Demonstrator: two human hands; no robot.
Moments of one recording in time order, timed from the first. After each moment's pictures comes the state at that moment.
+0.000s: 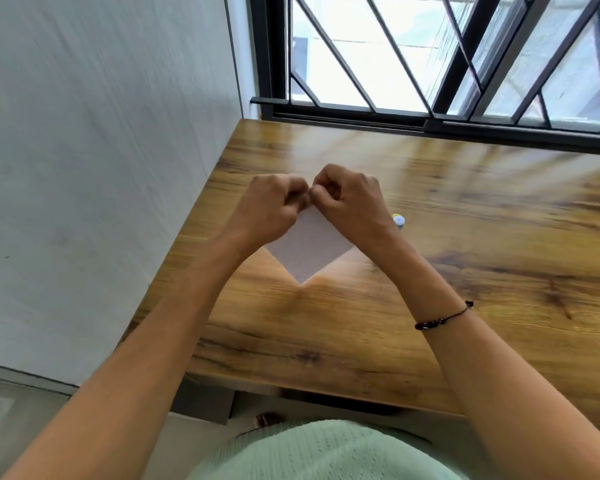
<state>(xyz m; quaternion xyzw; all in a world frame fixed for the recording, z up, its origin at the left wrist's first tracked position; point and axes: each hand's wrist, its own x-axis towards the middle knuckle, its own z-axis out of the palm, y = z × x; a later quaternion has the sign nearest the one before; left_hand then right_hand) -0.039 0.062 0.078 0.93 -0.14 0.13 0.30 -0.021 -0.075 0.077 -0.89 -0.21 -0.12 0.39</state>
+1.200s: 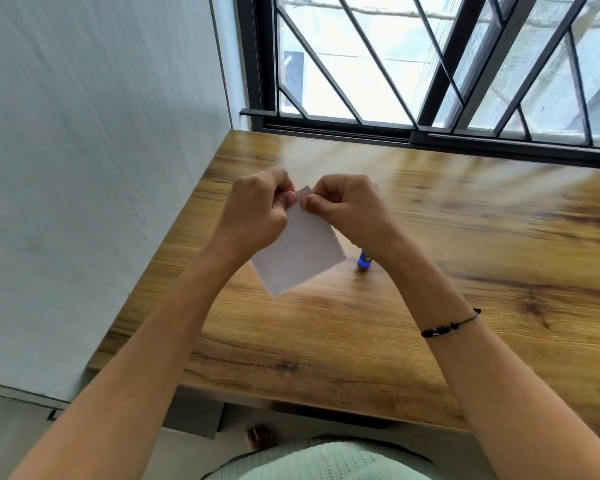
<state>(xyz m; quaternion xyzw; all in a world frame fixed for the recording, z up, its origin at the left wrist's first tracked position) -0.049 0.040 0.094 0.92 -0.07 0.21 0.31 -0.015 -0.105 0.086 -0.86 -0.20 -0.03 0.47</state>
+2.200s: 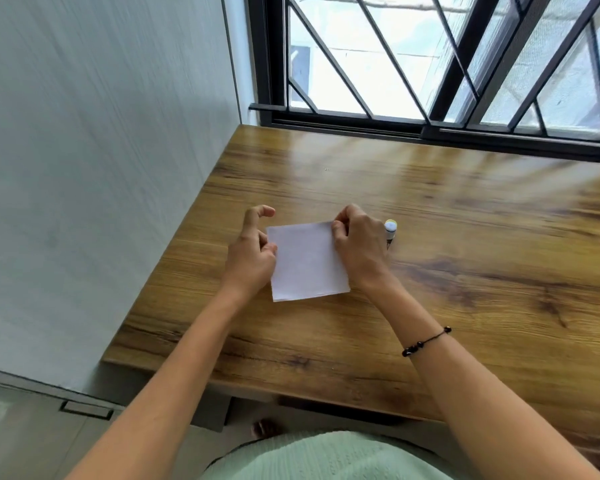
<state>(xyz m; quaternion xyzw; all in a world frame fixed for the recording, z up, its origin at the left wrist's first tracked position) -0.066 0.056 0.016 0.88 0.09 0.10 0.46 -0.018 -0.094 0.021 -0.92 -0.05 -0.10 0.38</state>
